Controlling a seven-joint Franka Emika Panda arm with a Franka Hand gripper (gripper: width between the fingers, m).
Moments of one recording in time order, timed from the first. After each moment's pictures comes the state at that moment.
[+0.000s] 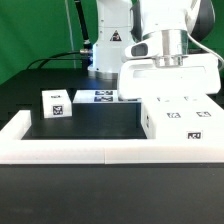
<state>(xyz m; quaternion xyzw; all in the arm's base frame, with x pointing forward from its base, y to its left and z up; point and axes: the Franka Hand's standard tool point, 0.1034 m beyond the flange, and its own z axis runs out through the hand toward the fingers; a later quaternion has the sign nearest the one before) 0.498 0.077 0.004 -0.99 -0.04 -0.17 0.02</state>
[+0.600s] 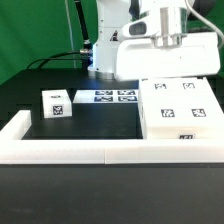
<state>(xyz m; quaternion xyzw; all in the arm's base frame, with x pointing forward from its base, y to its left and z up) 0.504 0.071 0.052 -0.99 -0.06 -0.14 0.02</state>
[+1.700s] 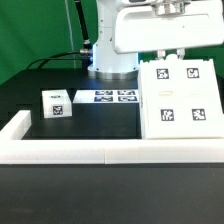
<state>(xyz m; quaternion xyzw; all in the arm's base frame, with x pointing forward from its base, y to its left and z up) 0.529 0.072 0.109 -0.99 -0.06 -0.10 0.03</state>
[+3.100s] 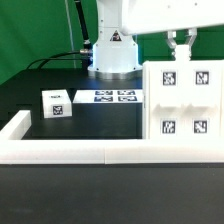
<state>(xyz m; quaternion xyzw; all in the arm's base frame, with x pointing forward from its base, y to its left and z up) 0.548 0.077 0.135 -0.99 -0.06 -0.08 0.04</state>
